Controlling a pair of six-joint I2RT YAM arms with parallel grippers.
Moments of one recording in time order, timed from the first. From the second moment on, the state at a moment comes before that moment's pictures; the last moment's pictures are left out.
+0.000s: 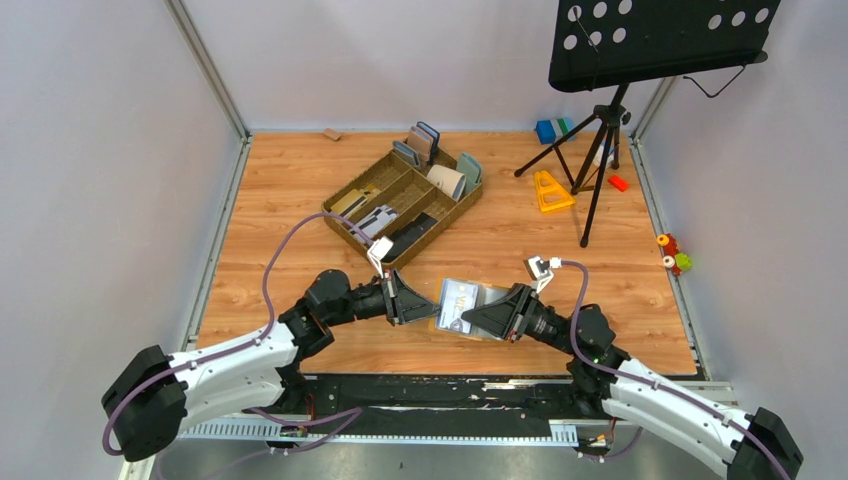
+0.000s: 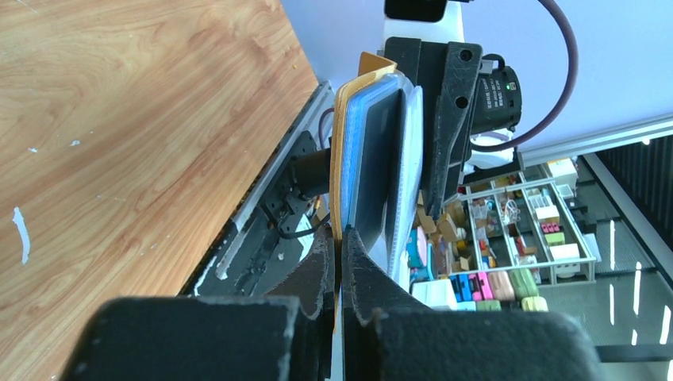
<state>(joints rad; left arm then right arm) -0.87 0.93 0.32 0.56 0.43 -1.09 0.87 0.52 0.07 0.69 -0.31 1.24</state>
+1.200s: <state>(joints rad) -0.90 0.95 0.29 0.71 0.48 -1.12 0.87 0.50 0.15 0.49 -0.31 1.19</state>
